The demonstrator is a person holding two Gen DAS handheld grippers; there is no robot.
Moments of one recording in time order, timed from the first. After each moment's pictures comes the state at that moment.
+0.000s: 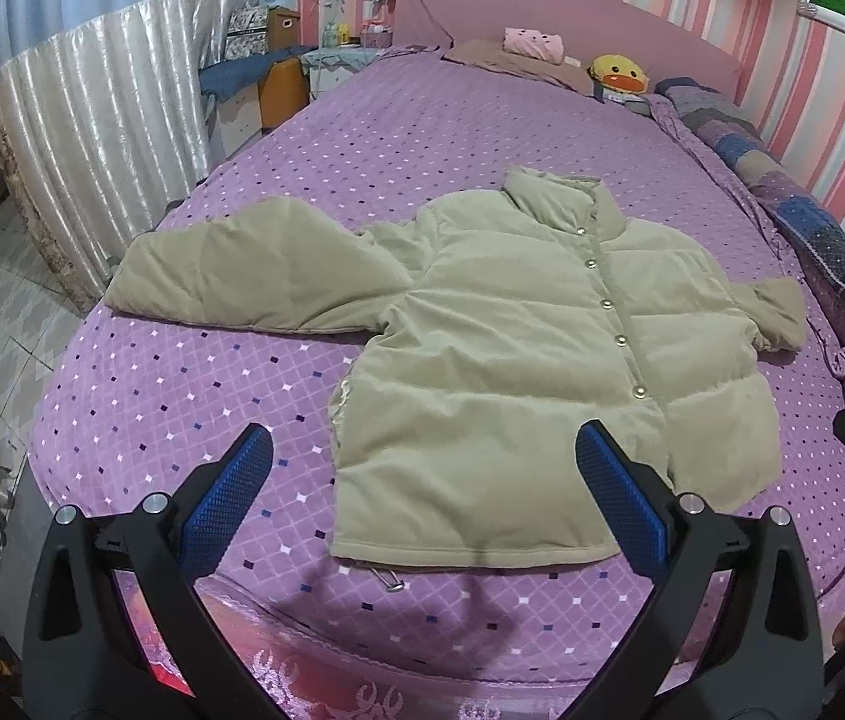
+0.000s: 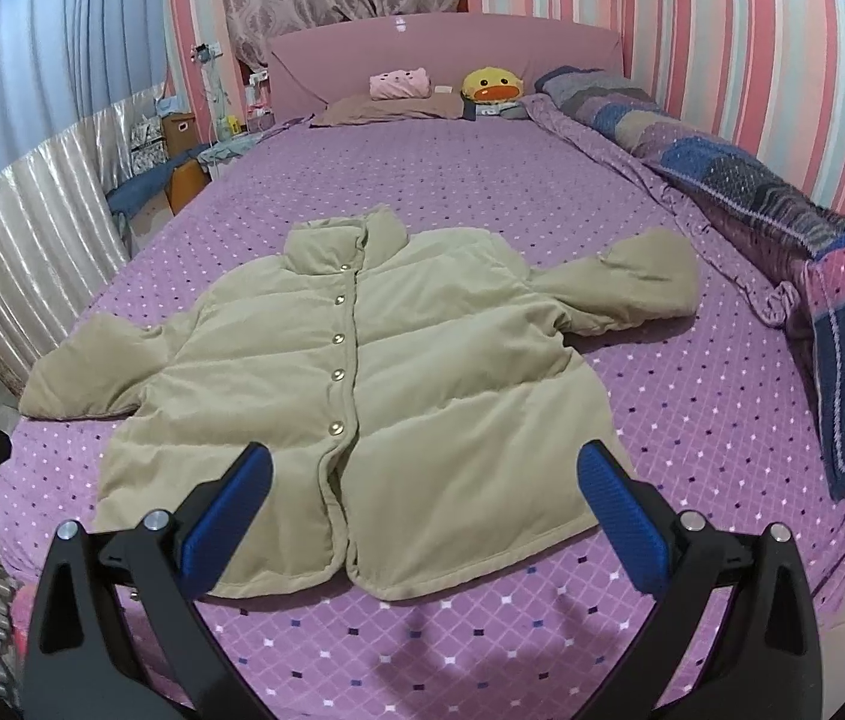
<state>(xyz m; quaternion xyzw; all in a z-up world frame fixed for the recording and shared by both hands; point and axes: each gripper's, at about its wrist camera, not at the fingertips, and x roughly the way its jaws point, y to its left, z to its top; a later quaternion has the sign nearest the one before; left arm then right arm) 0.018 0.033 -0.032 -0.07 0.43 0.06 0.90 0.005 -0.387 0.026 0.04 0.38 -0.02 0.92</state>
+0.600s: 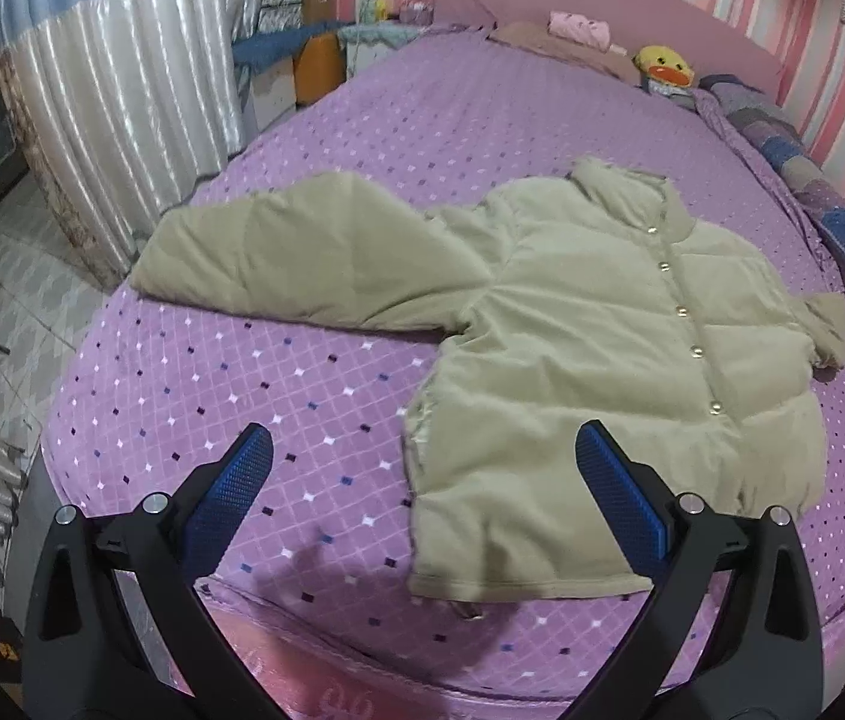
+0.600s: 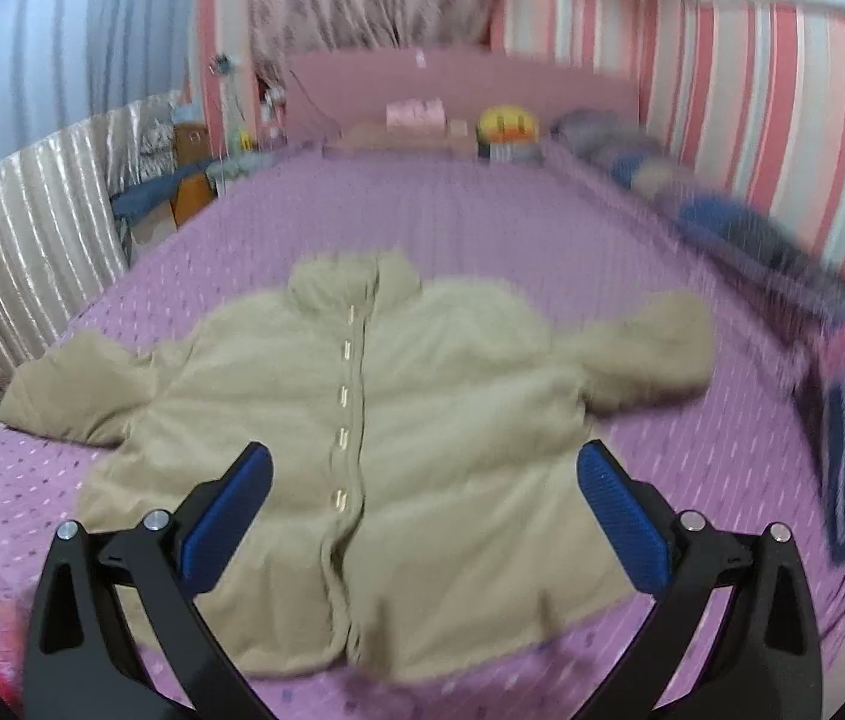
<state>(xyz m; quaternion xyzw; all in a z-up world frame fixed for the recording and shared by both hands) 0.050 0.097 -0.064 -0.08 0.46 0.09 0.88 0.047 -0.357 0.033 -0.01 0.31 -0.02 0.95</state>
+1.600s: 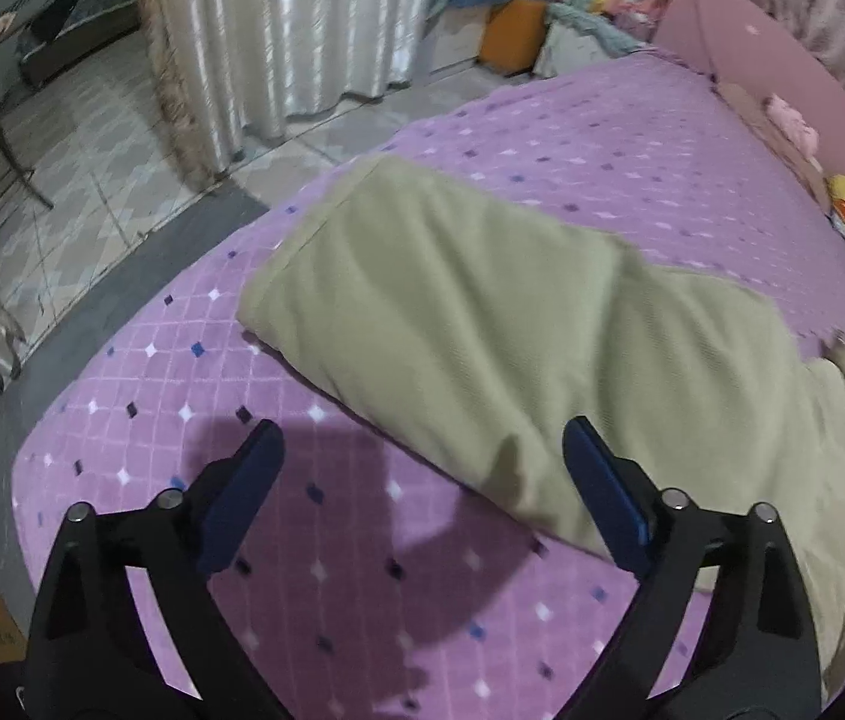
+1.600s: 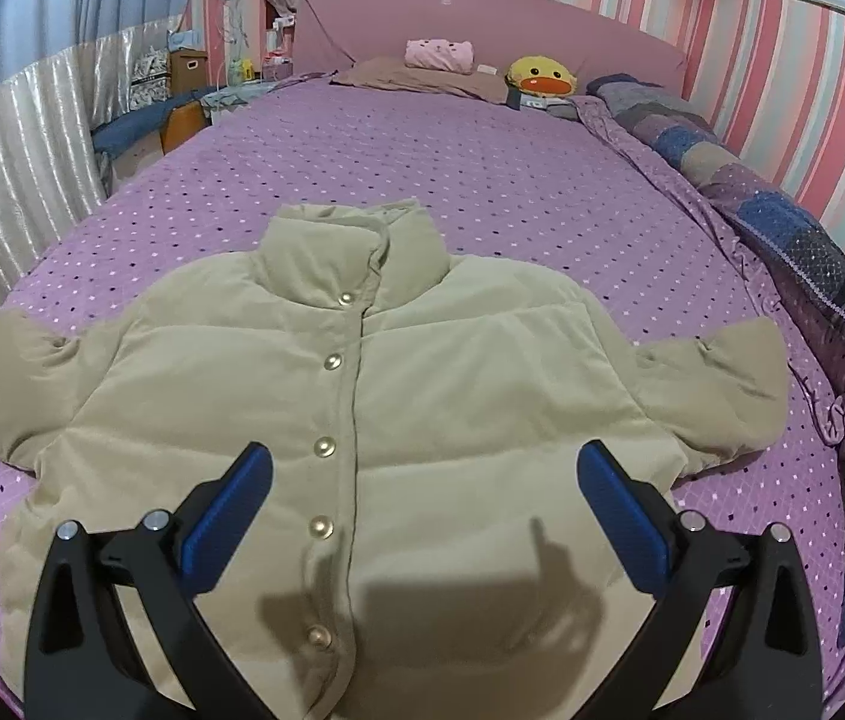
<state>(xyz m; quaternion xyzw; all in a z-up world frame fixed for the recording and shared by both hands) 0.191 0.391 -0.207 -0.23 0.47 0.24 0.82 0.216 -0.333 -0.040 -0.03 0.41 -0.01 0.91</state>
